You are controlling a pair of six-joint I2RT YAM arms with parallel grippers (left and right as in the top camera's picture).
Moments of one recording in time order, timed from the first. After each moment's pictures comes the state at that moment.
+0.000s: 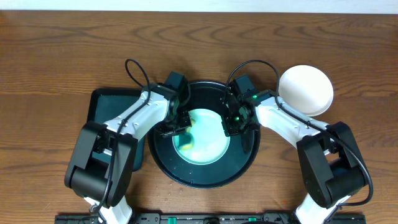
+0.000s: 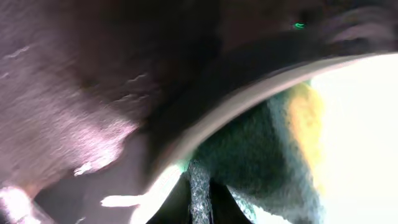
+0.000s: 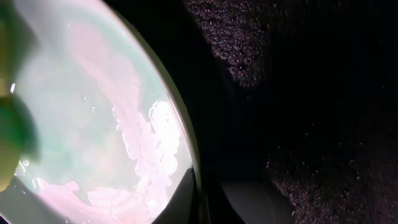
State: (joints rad) left arm -0.41 1.86 1.12 -0.81 0.22 -0.64; right arm 0.46 1.86 1.09 -0.65 -0.30 0.22
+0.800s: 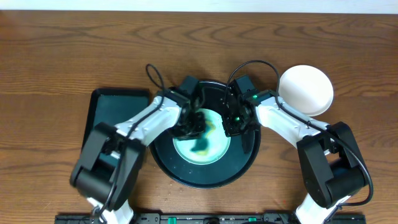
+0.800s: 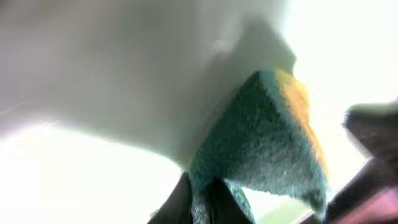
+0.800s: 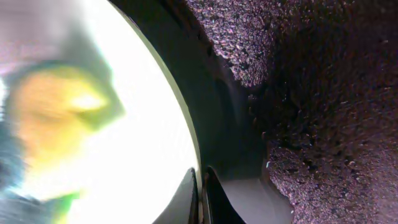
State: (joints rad) left arm -0.50 1.84 1.12 -0.78 0.34 -0.62; right arm 0.46 1.86 1.09 -0.66 -0.30 0.22
